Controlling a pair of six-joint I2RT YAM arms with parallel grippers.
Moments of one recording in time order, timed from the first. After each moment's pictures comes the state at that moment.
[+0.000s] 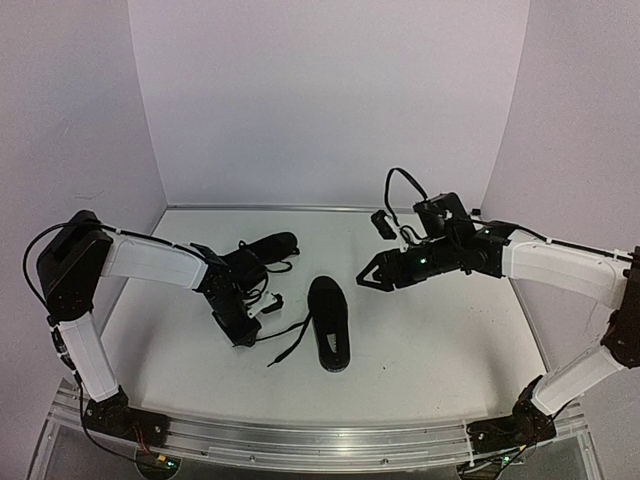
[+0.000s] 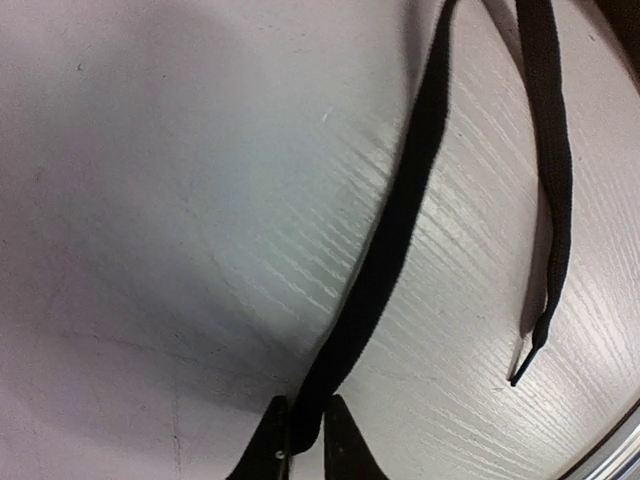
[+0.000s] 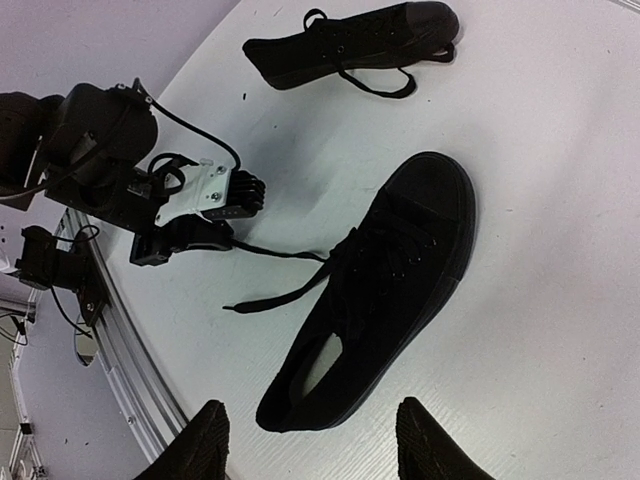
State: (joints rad) left arm -0.80 1.79 1.05 -0.65 0.10 0.07; right arm 0.70 1.45 1.10 -0.39 -0.37 0.30
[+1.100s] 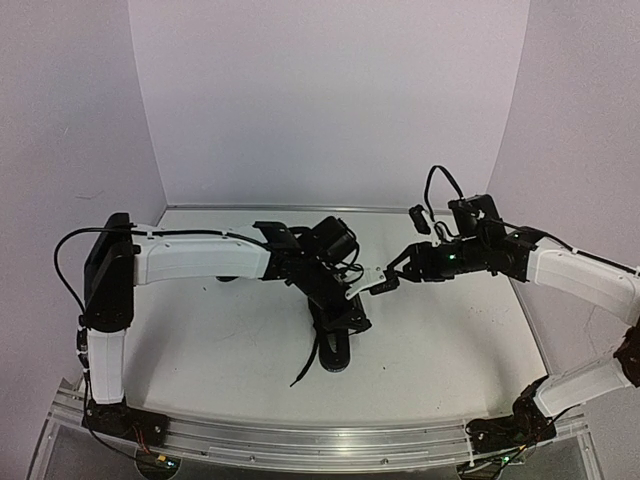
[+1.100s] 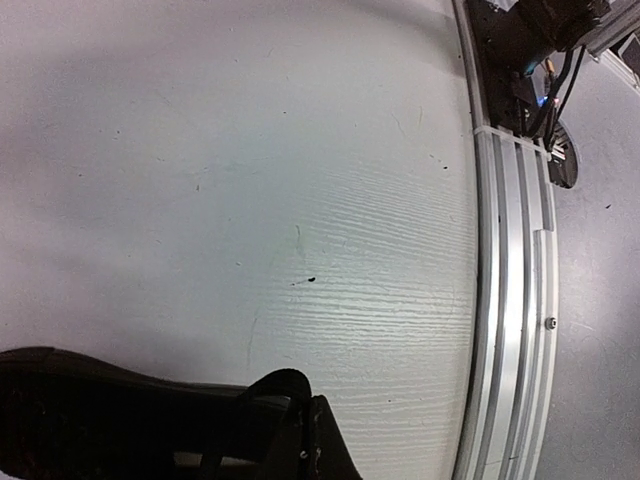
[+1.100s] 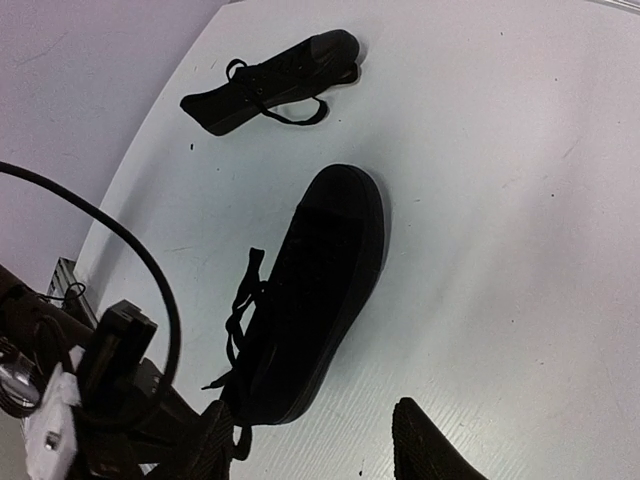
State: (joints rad) left arm -1.08 2.02 1.68 -0.60 0.43 0.20; right arm 0.56 1.31 0.99 -0.38 -0.36 0.36
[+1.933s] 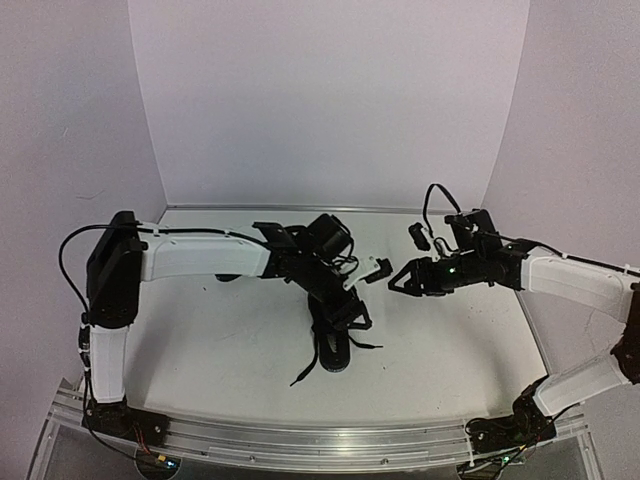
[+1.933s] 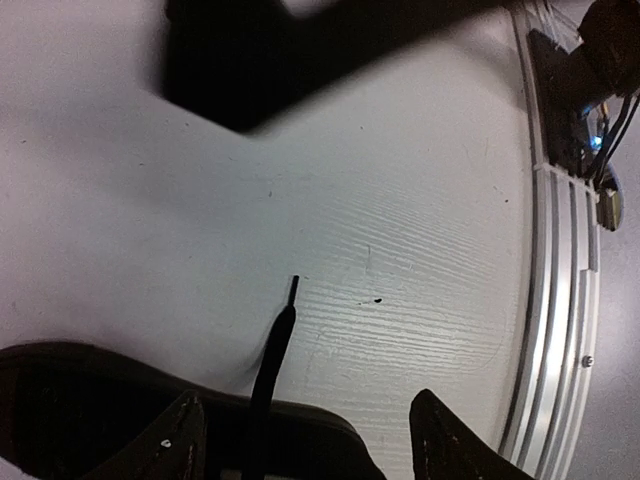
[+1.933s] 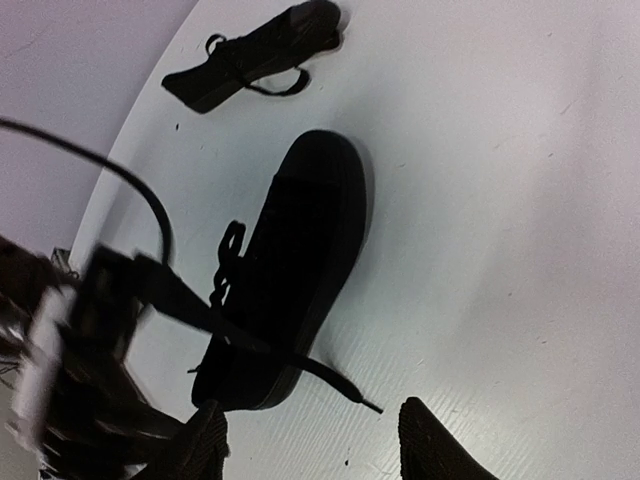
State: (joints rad) left arm -1.05 2.05 1.66 -0.51 0.36 0.14; right arm 0.52 1.33 0.90 -0.33 -0.43 0.35
